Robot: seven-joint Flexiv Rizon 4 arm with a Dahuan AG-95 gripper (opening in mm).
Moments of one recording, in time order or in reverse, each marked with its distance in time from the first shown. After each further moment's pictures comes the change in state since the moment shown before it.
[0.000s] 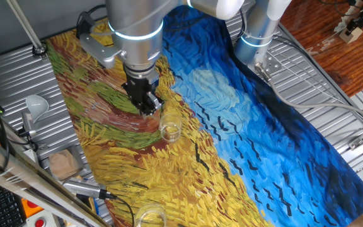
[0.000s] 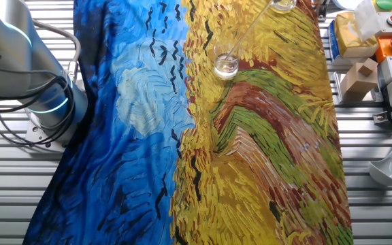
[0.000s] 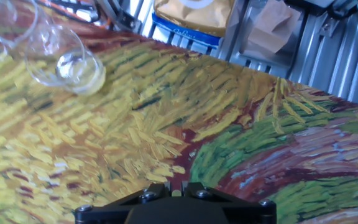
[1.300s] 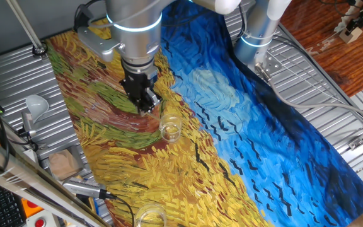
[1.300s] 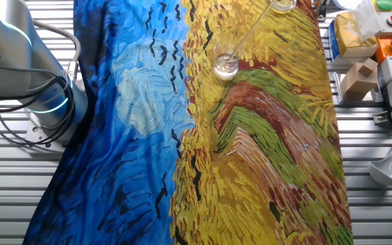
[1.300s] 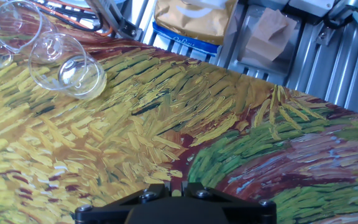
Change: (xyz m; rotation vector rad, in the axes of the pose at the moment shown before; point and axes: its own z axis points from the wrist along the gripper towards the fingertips) arm 0.001 -0.004 -0.006 0.014 0.001 -0.020
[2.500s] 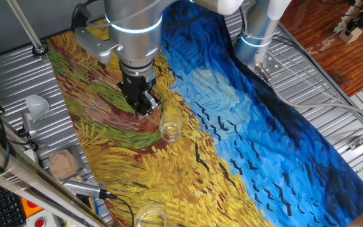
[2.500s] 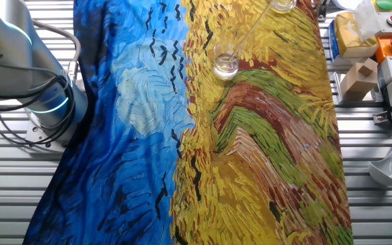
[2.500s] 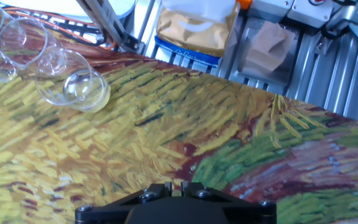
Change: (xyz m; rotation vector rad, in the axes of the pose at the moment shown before) arm -0.016 0.006 -0.012 0.015 0.009 -0.002
